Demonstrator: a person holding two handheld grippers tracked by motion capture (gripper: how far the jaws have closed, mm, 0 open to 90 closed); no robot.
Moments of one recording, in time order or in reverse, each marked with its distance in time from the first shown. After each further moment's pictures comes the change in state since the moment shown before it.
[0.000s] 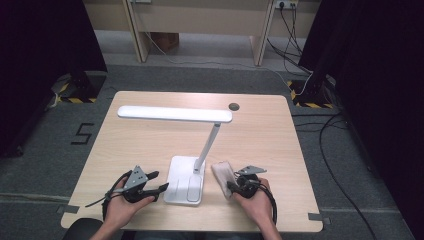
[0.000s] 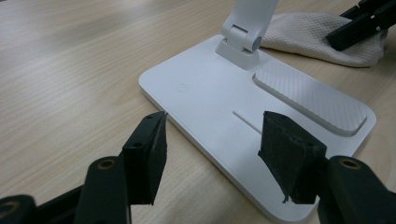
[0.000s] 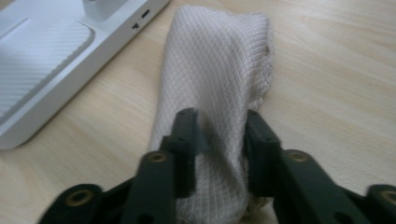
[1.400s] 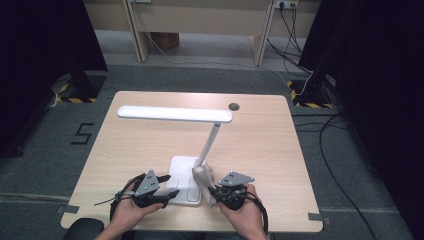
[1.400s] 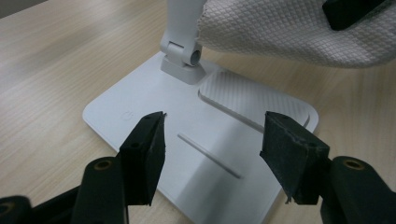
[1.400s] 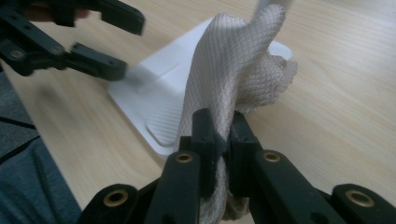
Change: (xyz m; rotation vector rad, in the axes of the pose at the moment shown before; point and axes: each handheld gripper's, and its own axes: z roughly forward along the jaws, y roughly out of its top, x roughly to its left) left arm -0.028 0.014 0.009 0.013 -0.104 0.141; right arm 0.073 0.017 -0.037 -0.115 0.147 -0.190
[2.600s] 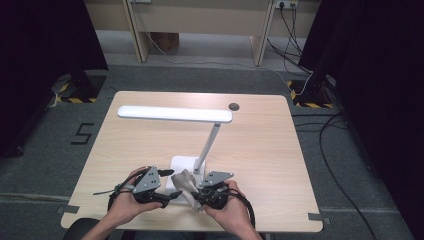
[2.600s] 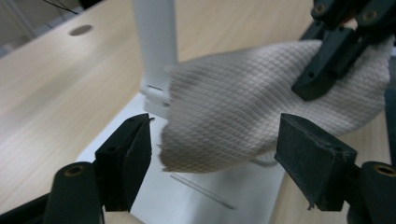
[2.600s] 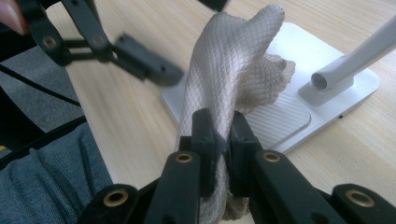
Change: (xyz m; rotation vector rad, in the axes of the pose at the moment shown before) left arm 0.009 0.021 0.001 -0.029 -0.147 0.151; right arm 0.023 0.023 0.022 0.071 0.138 -0.103
